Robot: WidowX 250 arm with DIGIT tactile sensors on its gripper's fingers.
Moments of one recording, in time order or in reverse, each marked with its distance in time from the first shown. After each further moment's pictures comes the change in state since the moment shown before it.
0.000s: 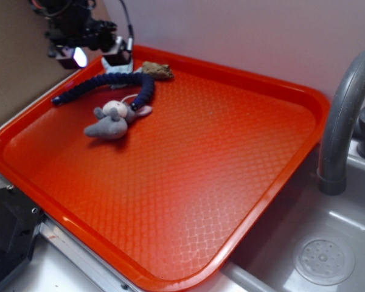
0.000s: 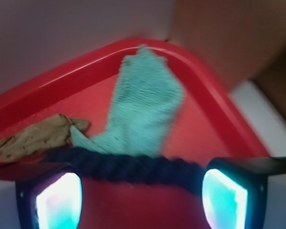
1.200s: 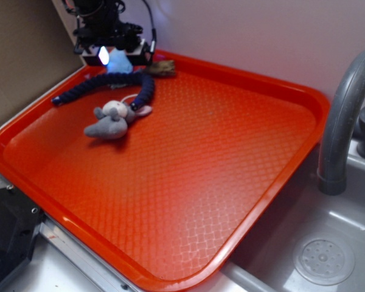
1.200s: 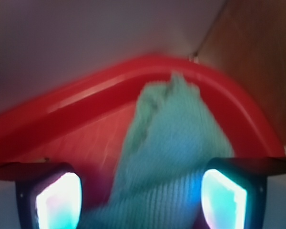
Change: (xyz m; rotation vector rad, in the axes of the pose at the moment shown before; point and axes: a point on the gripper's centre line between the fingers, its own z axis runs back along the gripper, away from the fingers) arm 0.033 -0.004 -0.031 0.077 -0.033 -0.016
